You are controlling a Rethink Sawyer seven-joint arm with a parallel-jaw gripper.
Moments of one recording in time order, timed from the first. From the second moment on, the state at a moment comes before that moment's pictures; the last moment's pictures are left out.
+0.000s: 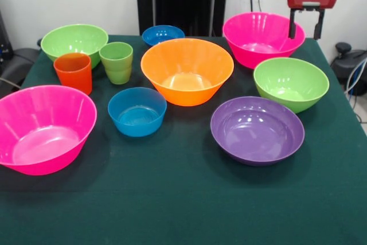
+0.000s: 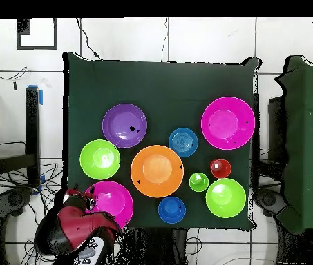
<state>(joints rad) 0.33 -0.69 -0.09 2.18 0.05 -0.23 2.27</state>
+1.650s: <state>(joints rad) 0.36 -0.60 -0.12 2.18 0.12 -0.35 2.28</state>
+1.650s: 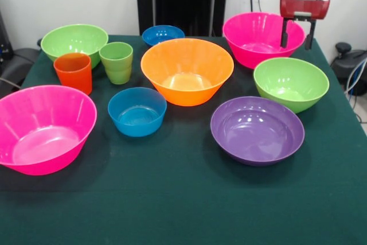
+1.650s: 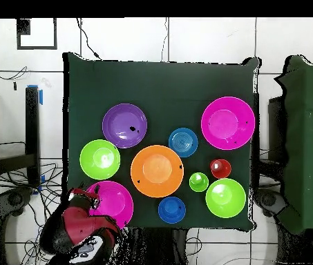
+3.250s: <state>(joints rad) 0.32 -0.60 -0.10 2.18 0.12 -0.41 2.35</state>
